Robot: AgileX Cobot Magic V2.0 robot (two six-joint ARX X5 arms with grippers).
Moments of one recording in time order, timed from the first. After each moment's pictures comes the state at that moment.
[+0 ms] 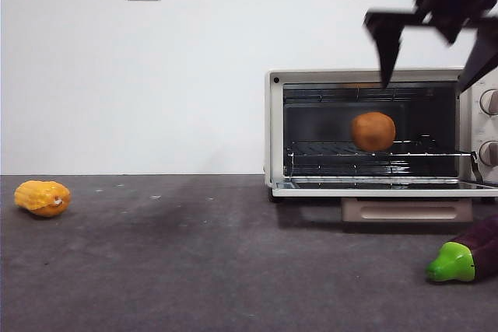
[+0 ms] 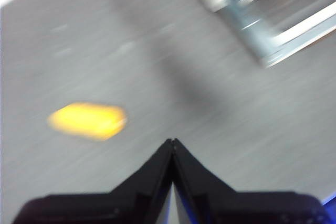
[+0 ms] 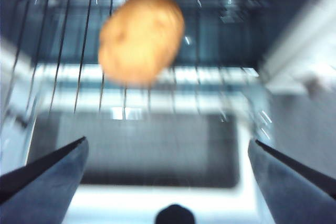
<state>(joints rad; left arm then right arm) -0.71 1.11 1.39 -1.08 -0.30 -0.05 0.29 1.46 1.26 -0.66 0.18 0.20</state>
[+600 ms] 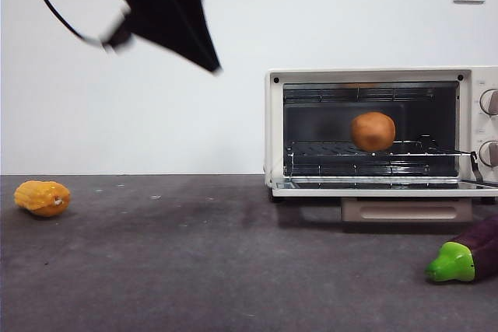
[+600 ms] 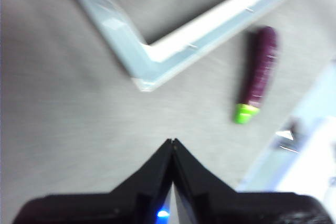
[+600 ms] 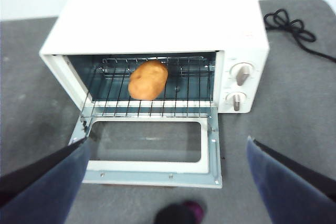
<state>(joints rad) -0.53 1.62 1.39 -0.77 0.46 -0.12 0.29 0.80 1.26 -0.95 0.18 0.16</state>
